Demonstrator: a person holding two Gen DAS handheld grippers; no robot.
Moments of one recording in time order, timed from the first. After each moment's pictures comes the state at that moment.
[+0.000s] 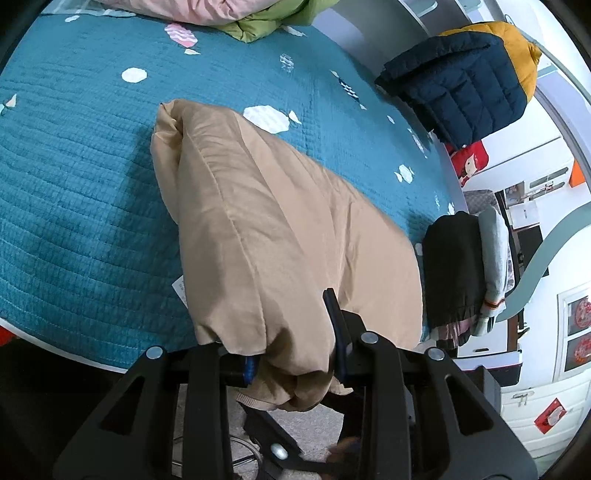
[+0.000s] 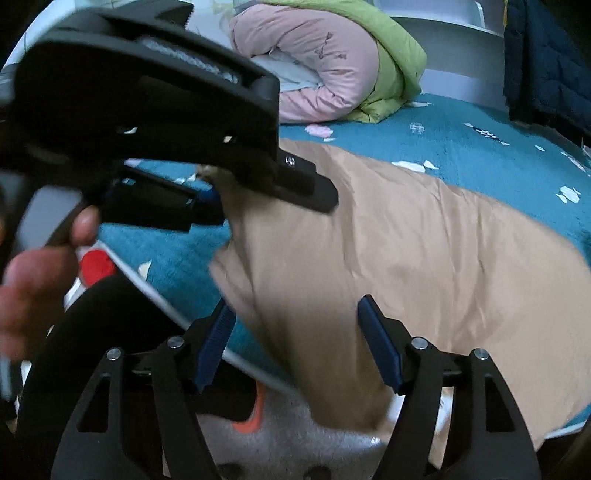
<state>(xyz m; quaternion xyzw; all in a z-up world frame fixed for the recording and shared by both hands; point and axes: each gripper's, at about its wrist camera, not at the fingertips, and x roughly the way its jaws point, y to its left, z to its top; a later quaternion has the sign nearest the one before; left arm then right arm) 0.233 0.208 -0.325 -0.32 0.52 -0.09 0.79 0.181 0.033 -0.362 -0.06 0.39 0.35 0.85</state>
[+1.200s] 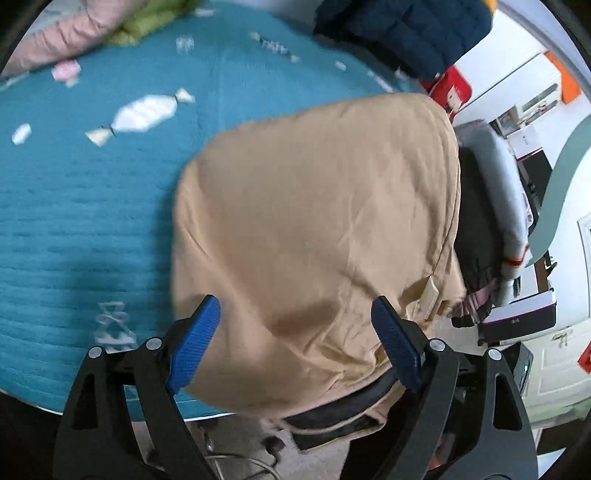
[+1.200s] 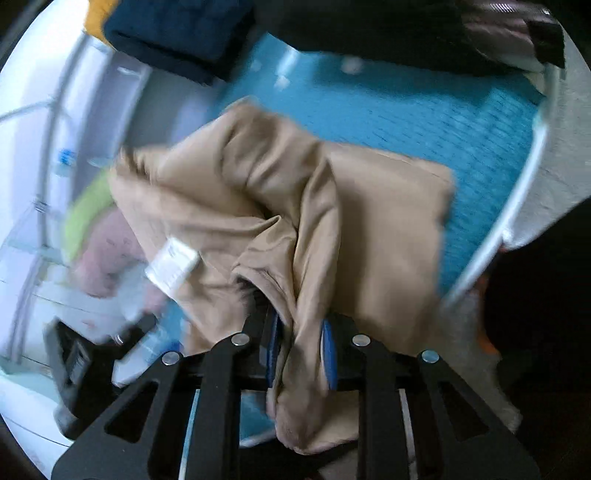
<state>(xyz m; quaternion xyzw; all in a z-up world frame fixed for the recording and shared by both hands) 0.293 0.044 -0.348 -0.20 0.55 -0.15 0.80 0.201 -0.260 -0.387 0.45 0.47 0.07 0.76</state>
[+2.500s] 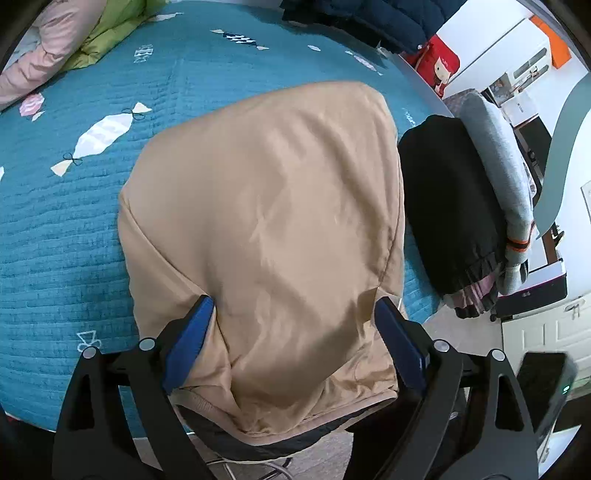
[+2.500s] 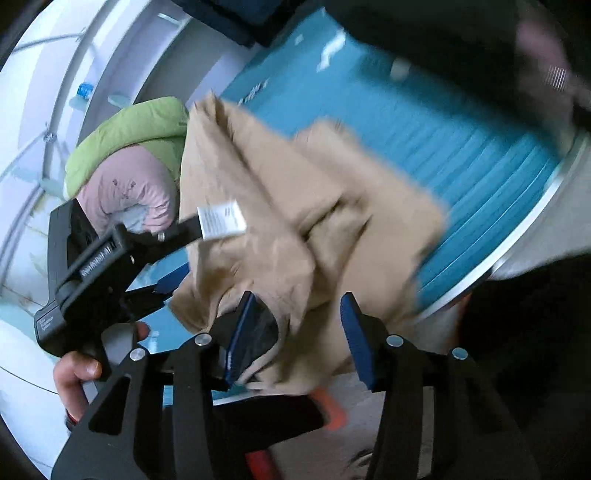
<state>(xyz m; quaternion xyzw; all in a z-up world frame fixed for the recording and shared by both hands) 0.317 0.004 -0.338 -0.15 0.56 -0.16 0.80 0.210 -0.287 -0.314 0.32 0.47 0.11 0.81</state>
